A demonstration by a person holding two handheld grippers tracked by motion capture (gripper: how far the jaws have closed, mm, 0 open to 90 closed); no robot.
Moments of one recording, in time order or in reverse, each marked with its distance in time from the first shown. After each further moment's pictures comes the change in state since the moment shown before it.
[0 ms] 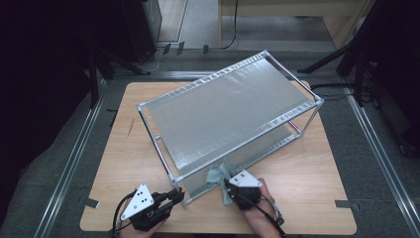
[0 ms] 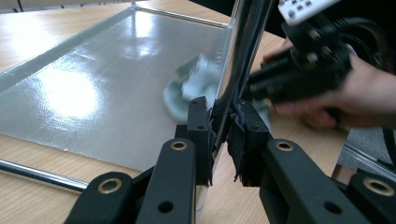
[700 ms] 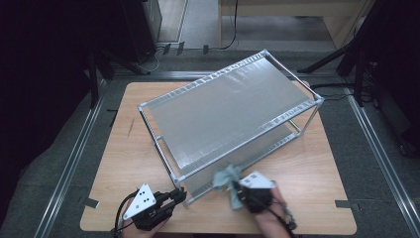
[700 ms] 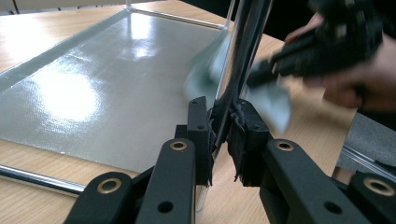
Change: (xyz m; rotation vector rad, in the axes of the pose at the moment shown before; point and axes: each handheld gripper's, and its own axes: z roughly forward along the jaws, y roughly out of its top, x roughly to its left) left arm -0.001 0.000 0.005 -0.011 -0.008 0.003; right arm -0.032 0.003 -0.041 0.006 -0.032 0.068
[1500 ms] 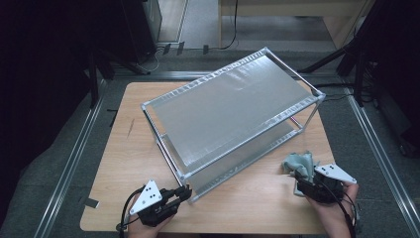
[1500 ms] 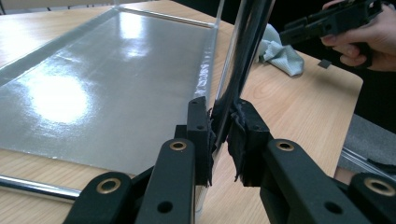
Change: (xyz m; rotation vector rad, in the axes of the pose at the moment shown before) left arm -0.002 0.006 0.016 0.004 -0.036 0.006; right arm -0.131 -0.028 -0.068 -0.027 -0.297 0.173
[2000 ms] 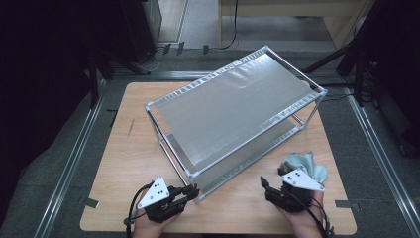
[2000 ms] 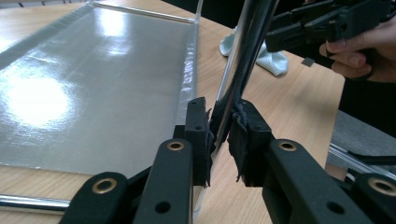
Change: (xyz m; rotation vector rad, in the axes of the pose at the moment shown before) left arm 0.002 0.005 0.014 0.019 -0.073 0.001; right arm 0.088 0.012 -0.015 -0.067 0.221 -0.099
